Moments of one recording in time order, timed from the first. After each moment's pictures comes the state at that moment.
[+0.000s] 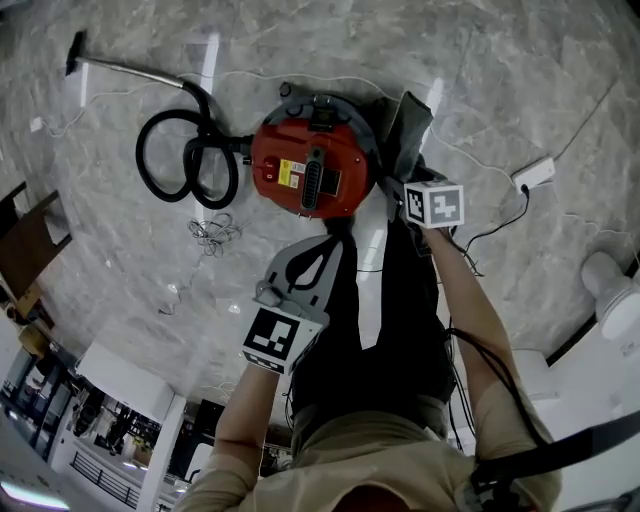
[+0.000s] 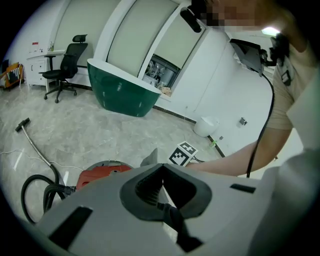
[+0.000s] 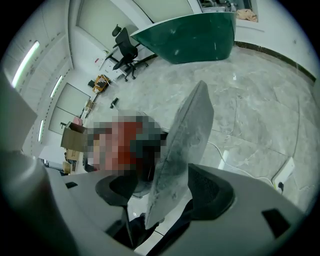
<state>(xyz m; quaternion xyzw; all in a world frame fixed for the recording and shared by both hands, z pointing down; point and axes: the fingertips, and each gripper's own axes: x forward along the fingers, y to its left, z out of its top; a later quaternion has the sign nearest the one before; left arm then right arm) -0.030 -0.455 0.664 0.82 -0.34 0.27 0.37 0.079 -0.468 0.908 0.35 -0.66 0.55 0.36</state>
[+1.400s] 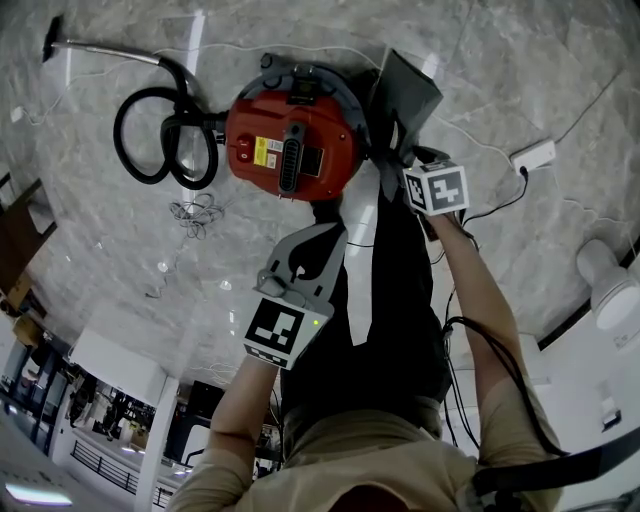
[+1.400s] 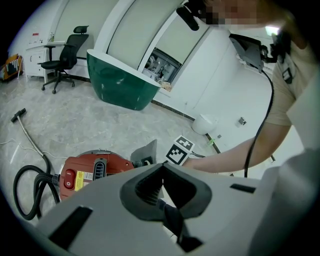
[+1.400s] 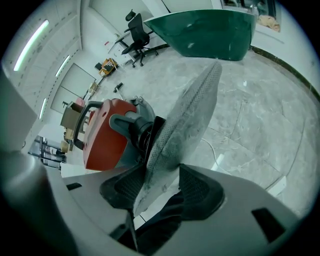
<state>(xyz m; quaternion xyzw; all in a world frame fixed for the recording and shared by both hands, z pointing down) 0.001 -0.432 0.704 0.81 -0.32 0.28 0.40 0.104 -0.446 0.938 0.31 -0.68 0.51 0.43</state>
